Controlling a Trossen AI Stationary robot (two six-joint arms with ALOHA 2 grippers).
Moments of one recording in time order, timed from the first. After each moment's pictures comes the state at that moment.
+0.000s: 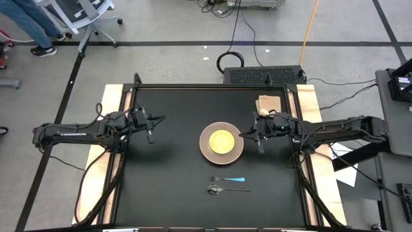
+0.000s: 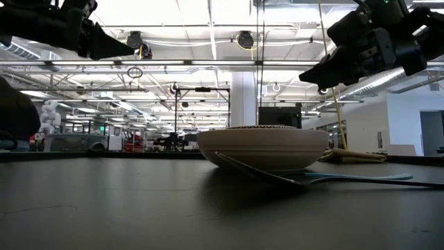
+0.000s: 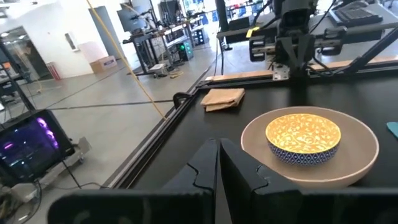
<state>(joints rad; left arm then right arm) 0.10 0.46 0.30 0.08 -0.24 0.22 -0.18 0.92 0.25 0.43 -0.24 -0.12</state>
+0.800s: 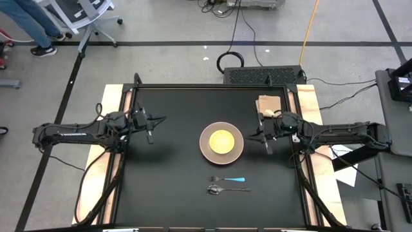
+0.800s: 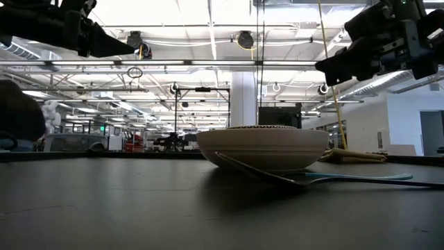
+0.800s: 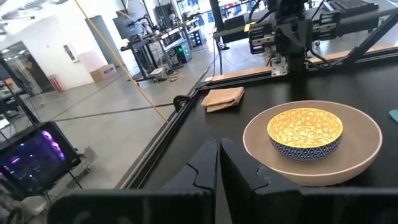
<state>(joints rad) 0.10 0.46 0.30 0.08 -0.22 0.29 -0.22 0.75 0.17 0.42 -0.39 -0.12</state>
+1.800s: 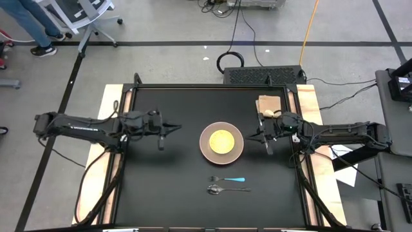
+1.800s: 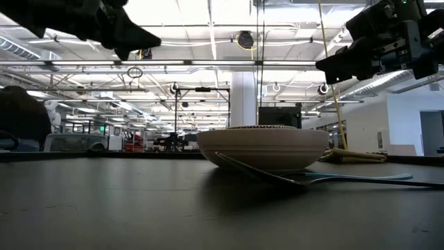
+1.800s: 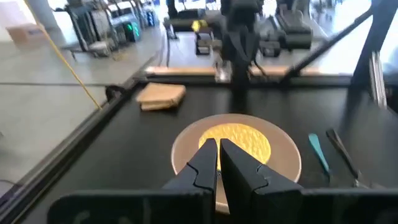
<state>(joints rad) 0.05 0.86 0.45 0.22 -0.07 0.05 -0.22 0.75 0.17 0.42 -0.39 -0.14</state>
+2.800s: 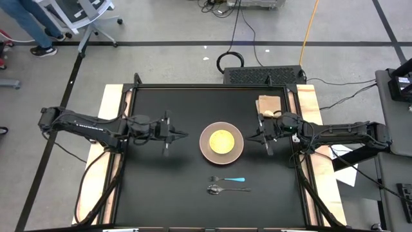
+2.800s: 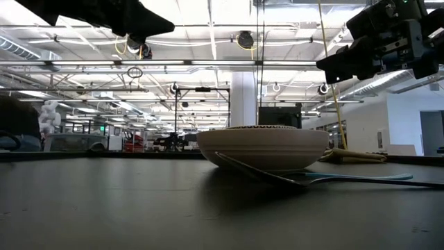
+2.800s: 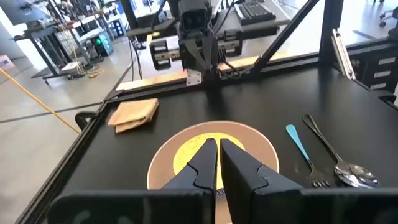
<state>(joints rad) -0.06 1.00 0.56 0.23 -0.06 0.20 -0.21 0.75 0.17 0.42 -0.39 -0.14</state>
